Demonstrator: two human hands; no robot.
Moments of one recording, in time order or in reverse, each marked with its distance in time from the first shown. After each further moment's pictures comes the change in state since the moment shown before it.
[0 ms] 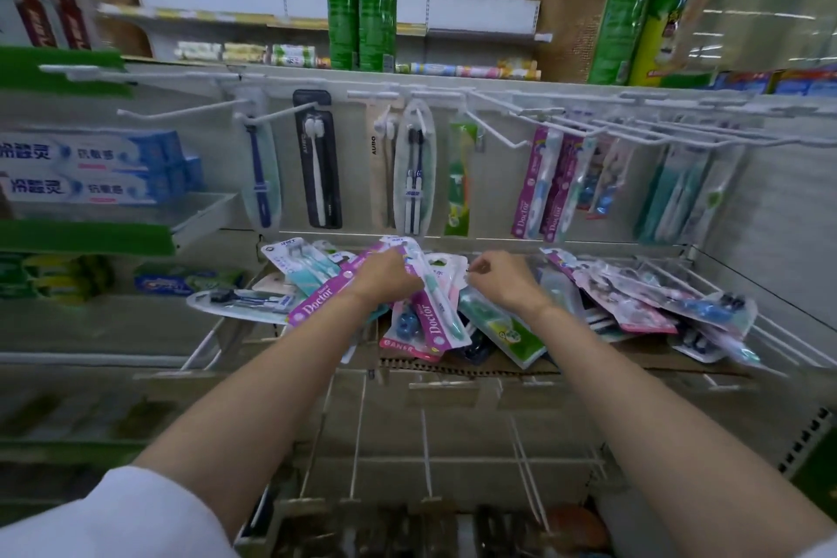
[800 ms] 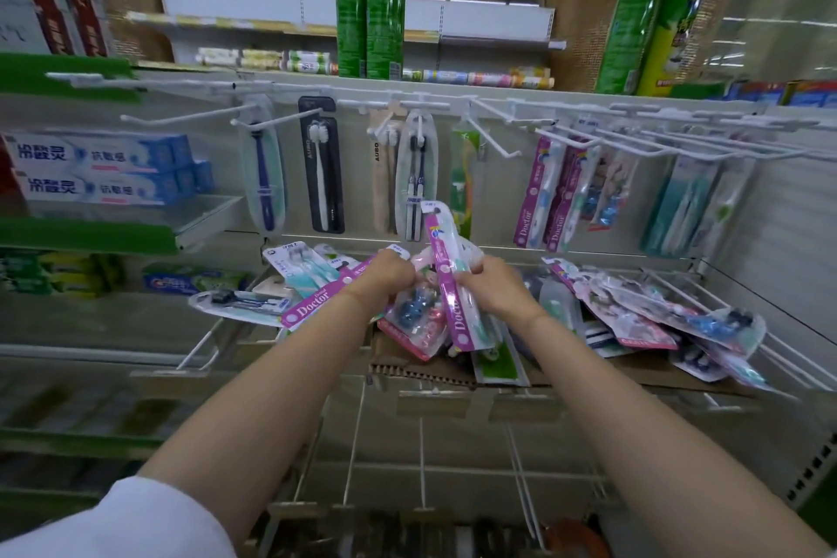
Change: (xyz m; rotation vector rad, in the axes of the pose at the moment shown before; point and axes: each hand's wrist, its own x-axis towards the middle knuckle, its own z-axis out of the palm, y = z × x) left_hand 0.003 0.018 0.001 -0.491 -0.023 -0.172; right_hand 0.001 -0.004 -0.001 0.127 -0.096 0.039
